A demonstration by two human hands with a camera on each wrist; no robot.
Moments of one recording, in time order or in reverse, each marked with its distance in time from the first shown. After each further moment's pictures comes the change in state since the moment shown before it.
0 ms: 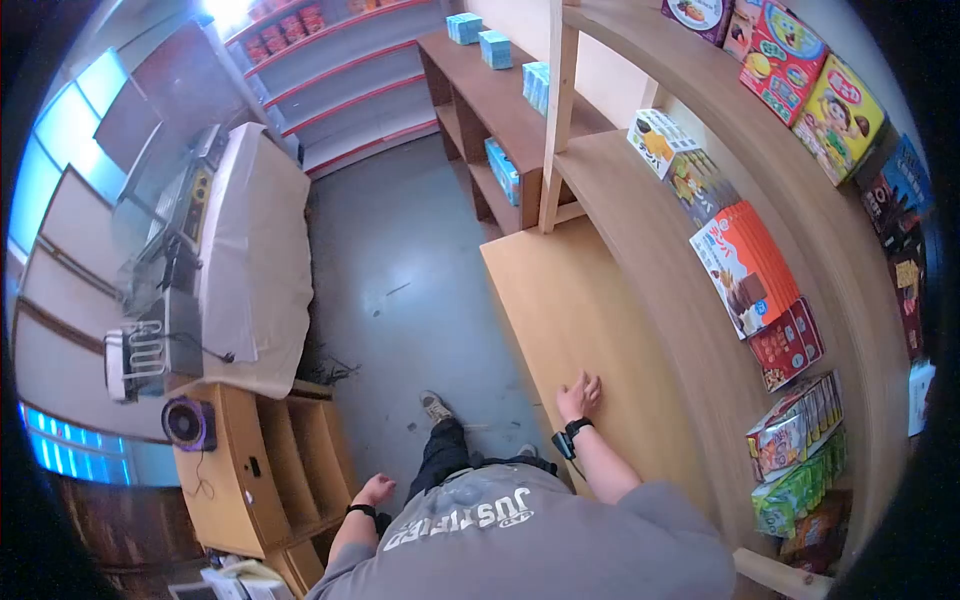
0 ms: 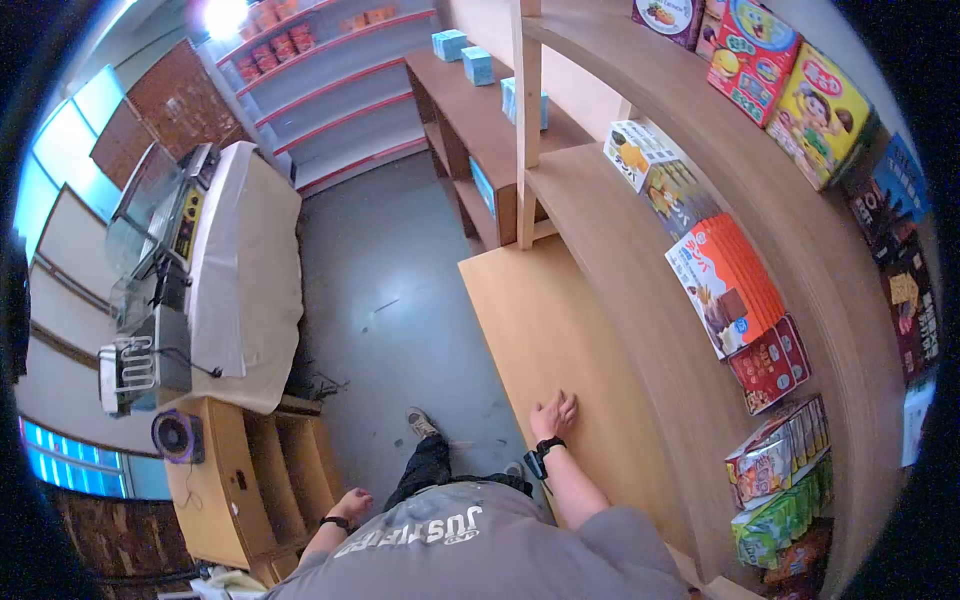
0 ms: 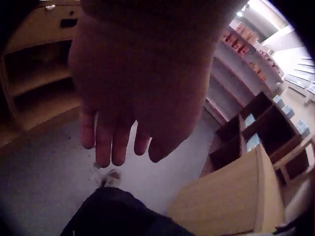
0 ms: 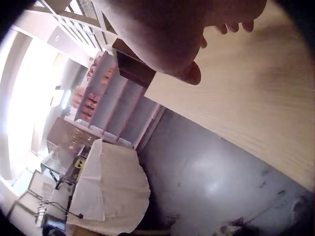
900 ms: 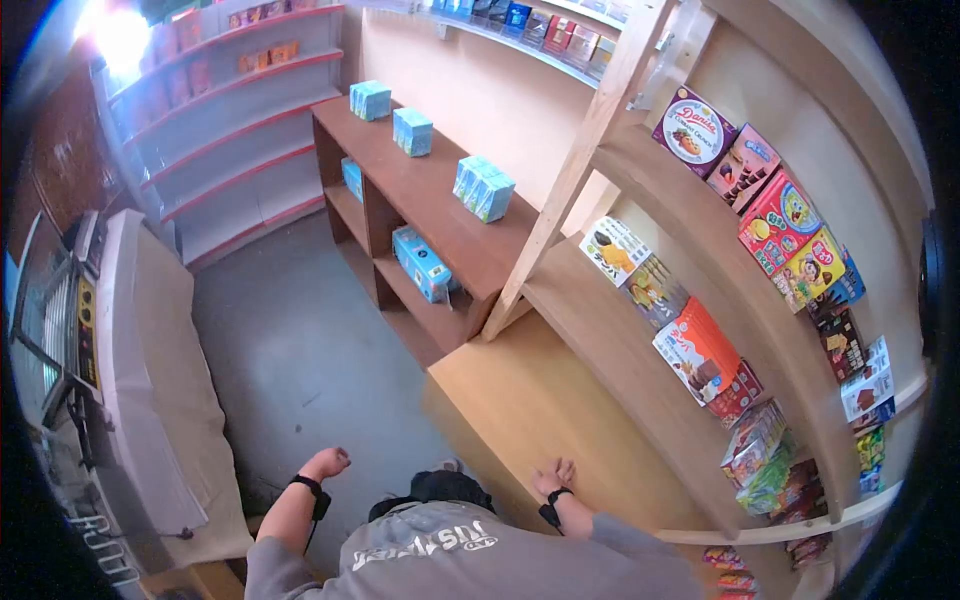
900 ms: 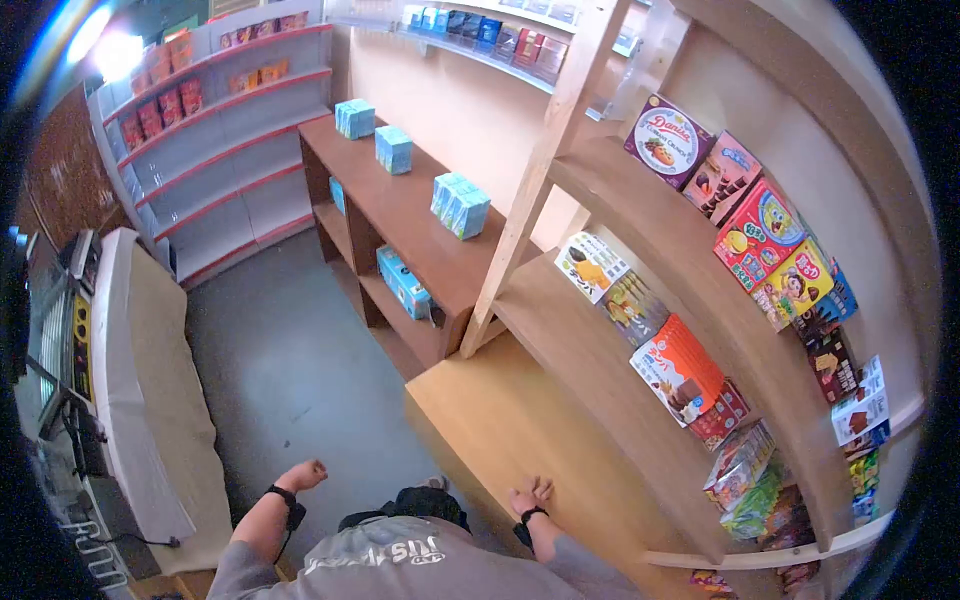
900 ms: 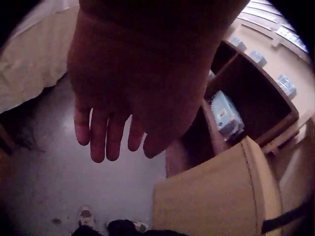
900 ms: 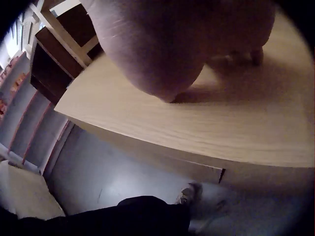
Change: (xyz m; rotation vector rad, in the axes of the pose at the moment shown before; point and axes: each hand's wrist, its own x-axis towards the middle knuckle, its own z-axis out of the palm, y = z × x) left_hand 0.212 0.396 -0.221 0.792 -0.115 0.572; right_hand 0.027 -0.075 0.004 -0.189 -0.416 0.540
